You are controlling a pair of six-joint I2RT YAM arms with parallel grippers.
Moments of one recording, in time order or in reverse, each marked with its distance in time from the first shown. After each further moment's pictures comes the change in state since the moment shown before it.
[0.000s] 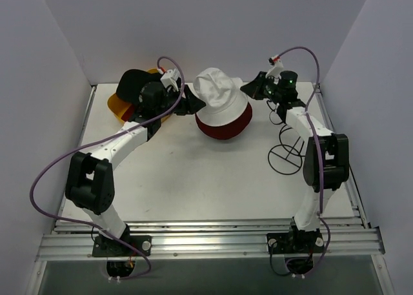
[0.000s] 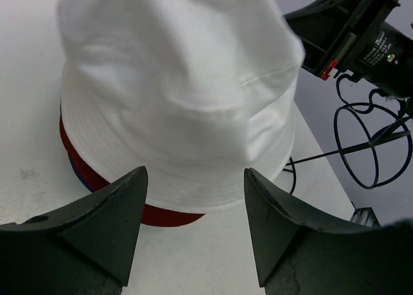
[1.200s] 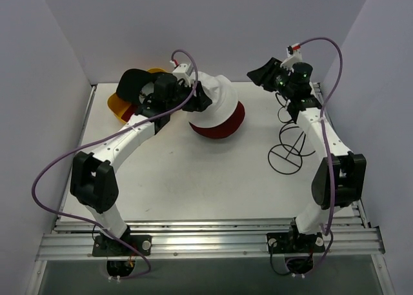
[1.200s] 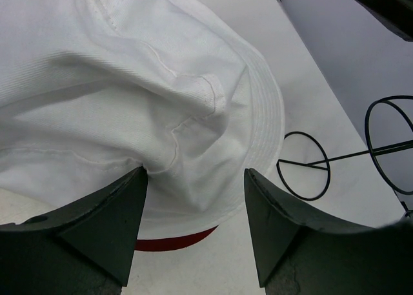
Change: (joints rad) left arm -0.099 0.015 0.188 -0.254 -0.177 0.163; right arm 0.000 -0.174 0.065 -0.151 0.135 0.140
